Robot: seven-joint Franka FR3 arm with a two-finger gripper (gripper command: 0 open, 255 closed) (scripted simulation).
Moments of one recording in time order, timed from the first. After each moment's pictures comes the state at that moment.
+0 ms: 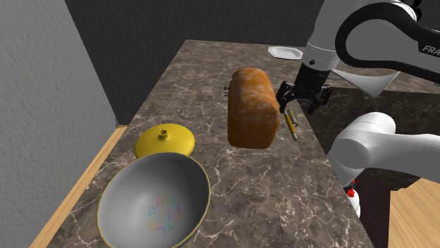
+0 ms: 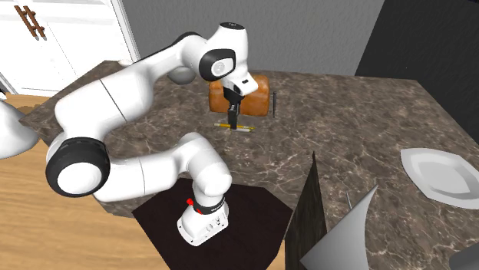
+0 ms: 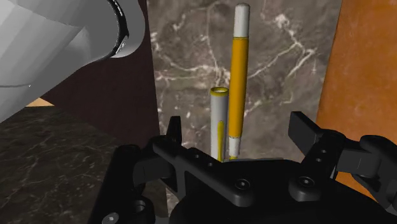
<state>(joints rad) -0.24 -1.26 0.29 -2.72 0.29 1.50 0.80</state>
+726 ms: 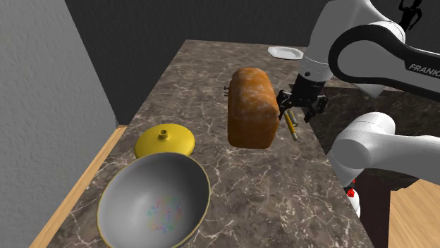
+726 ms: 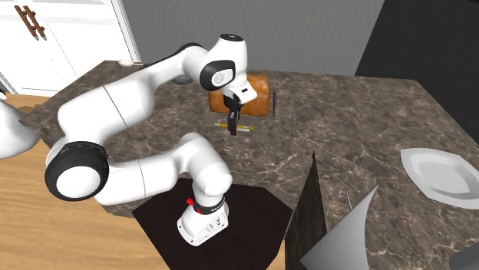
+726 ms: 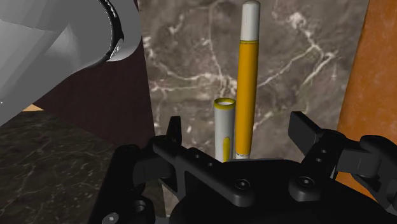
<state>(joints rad) -0.23 -1.30 0.32 -2.81 0.32 1.55 0.81</state>
